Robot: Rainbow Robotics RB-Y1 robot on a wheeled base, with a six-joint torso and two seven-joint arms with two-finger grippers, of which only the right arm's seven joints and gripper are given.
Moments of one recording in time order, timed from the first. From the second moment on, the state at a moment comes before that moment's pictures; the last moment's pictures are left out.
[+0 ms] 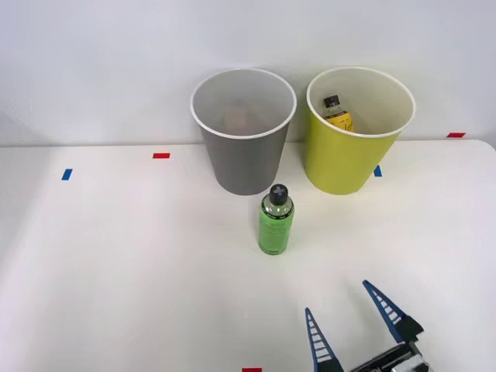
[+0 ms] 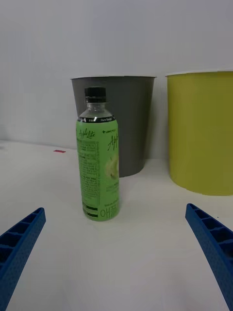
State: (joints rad) arm 0.53 -0.51 0.58 -1.75 -0.27 -0.76 1.73
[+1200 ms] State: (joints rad) arm 0.11 -0.29 0.60 -1.50 -0.33 -0.60 1.73
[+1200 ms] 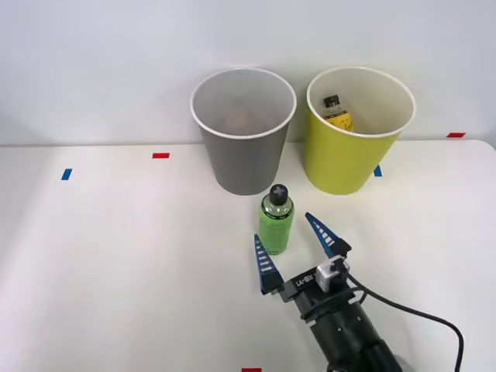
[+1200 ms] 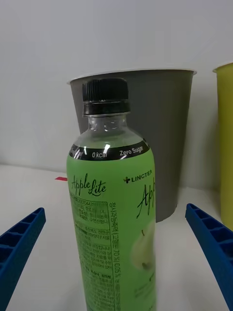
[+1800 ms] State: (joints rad) arm 0.04 -0.25 0.59 -1.47 -0.33 -0.56 1.74
